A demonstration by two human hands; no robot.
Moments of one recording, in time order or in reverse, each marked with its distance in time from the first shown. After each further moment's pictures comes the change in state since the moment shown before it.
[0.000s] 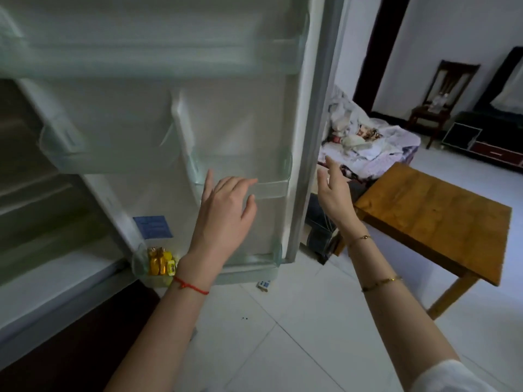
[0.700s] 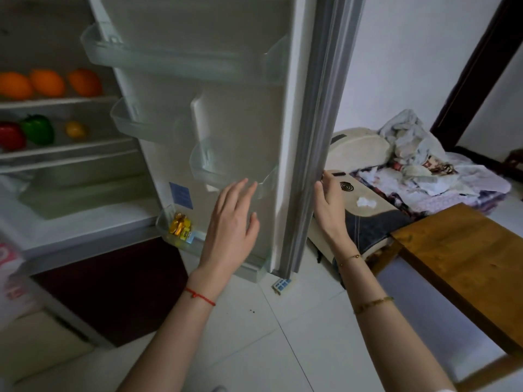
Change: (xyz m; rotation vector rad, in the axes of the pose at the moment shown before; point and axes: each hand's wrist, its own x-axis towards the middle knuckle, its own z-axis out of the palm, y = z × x) left_hand -0.076 0.107 0.017 0.108 0.149 -0.244; right_hand -0.041 0.014 -0.042 0.309 -0.141 -0.189
